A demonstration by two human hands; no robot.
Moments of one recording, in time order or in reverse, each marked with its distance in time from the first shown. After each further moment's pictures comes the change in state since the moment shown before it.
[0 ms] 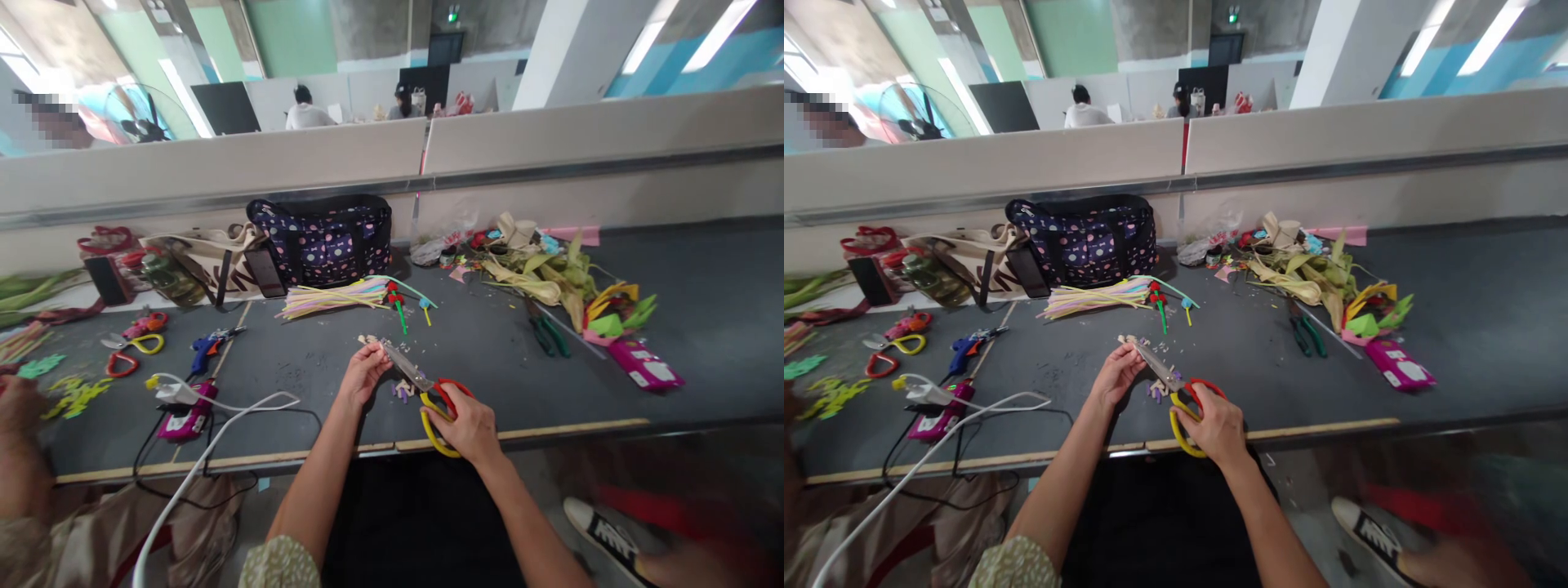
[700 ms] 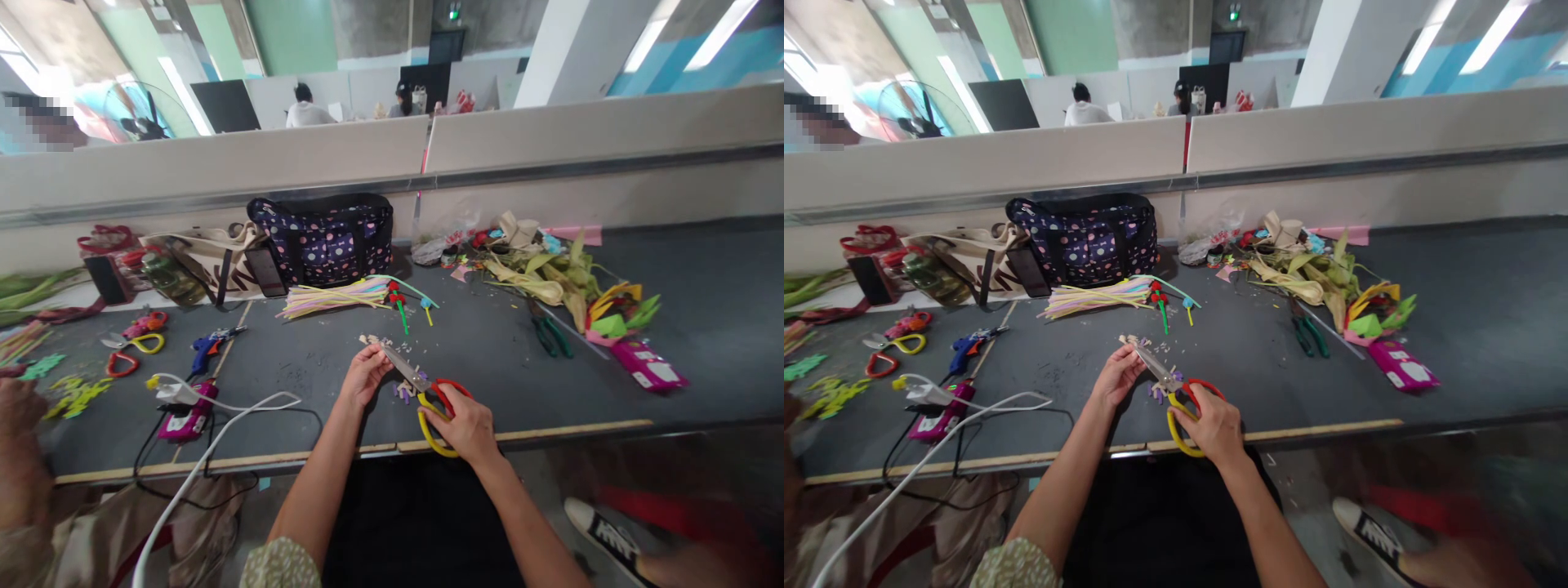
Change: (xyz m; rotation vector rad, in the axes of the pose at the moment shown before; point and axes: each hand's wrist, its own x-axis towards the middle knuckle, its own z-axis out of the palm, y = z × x) left_hand -0.003 0.000 0.003 -0.014 -0.011 -0.003; right_hand 0.002 -0.004 0.006 0.022 -0.020 -0.006
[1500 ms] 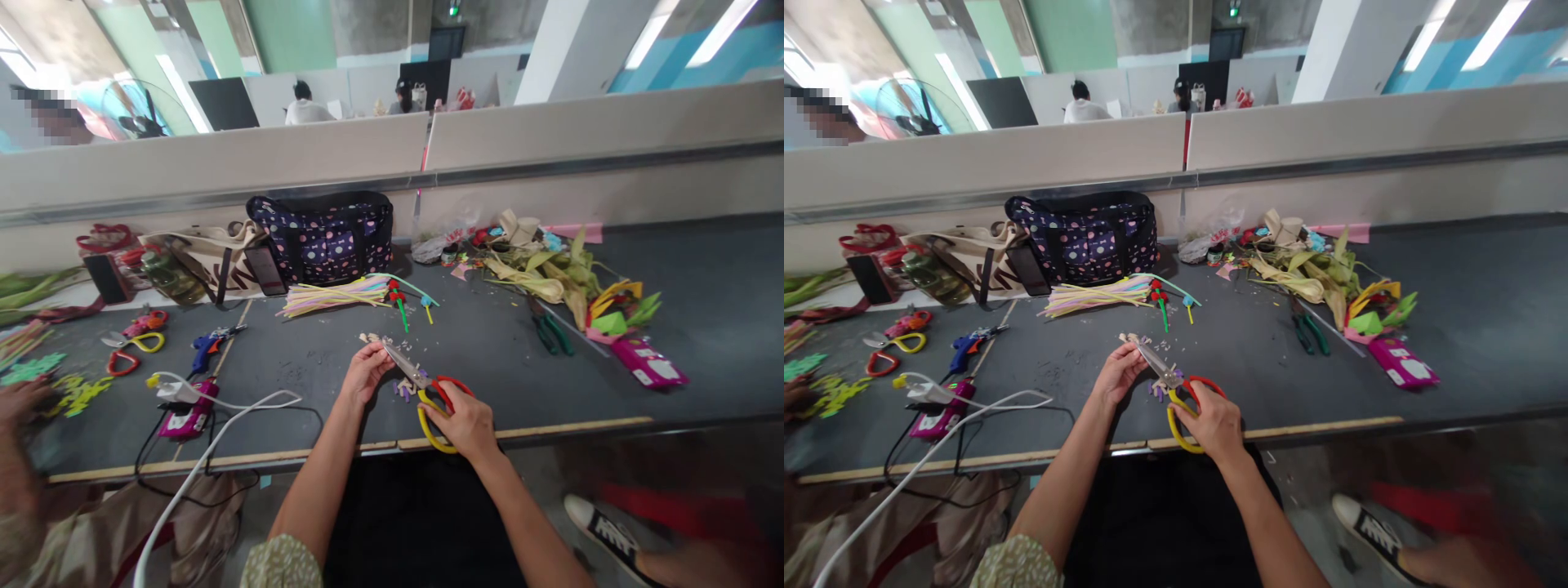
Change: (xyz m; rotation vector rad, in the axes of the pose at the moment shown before) left_hand 0.001 -0.002 0.000 0.018 0.024 0.004; right_hand 0.002 -0.002 0.000 -0.017 0.027 0.004
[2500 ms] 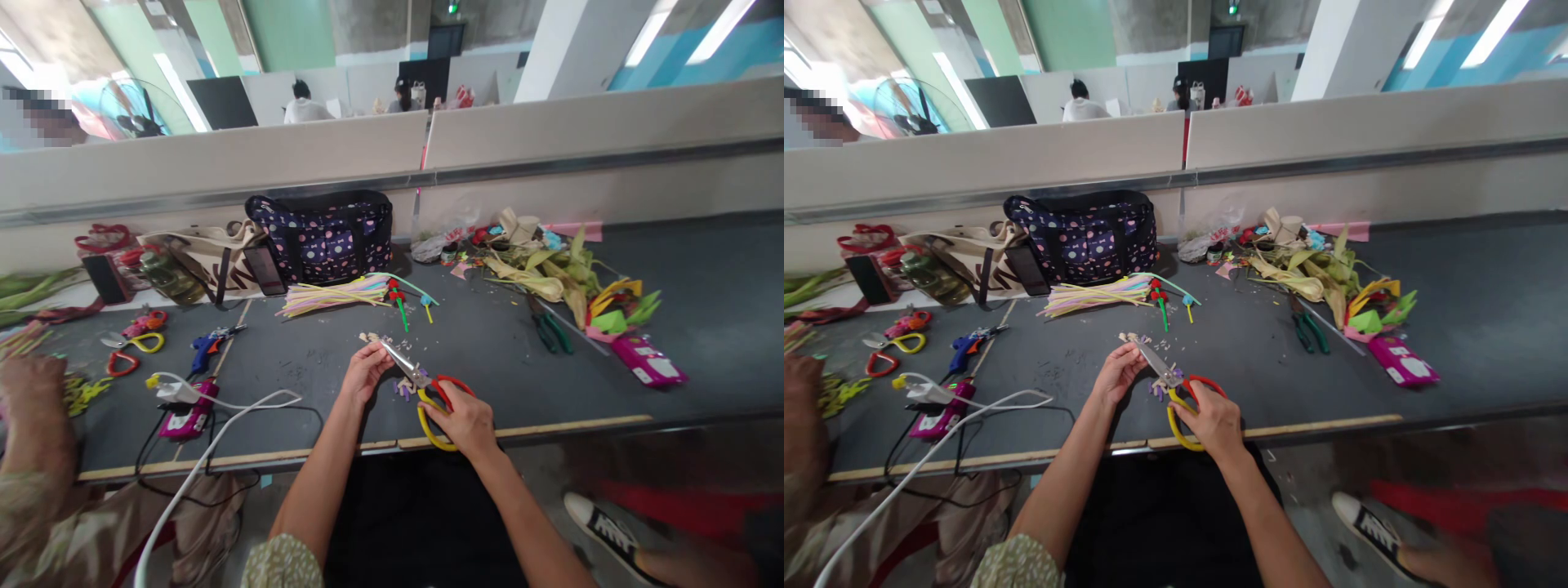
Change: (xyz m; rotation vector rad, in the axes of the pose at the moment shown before) left_hand 0.001 0.001 -0.002 0.026 -0.004 0.006; right_hand -0.001 0.003 0.004 -0.026 -0.002 -0.016
